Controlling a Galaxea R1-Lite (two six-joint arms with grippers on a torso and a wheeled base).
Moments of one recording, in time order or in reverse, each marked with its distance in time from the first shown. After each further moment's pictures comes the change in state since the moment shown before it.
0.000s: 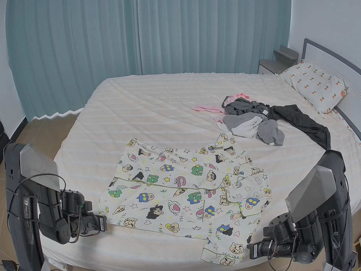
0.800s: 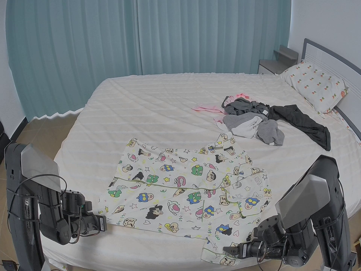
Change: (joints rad) left arm -0.006 0.006 0.006 -0.016 0.032 -0.001; right arm 0.088 0.032 -0.106 0.000 -0.007 0.153
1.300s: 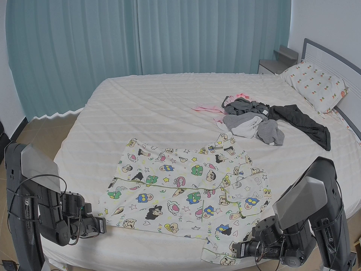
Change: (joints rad) left arm -0.001 0.000 0.027 -0.003 0.000 0.000; right arm 0.007 0.009 -0.004 0.000 -0.011 0.000
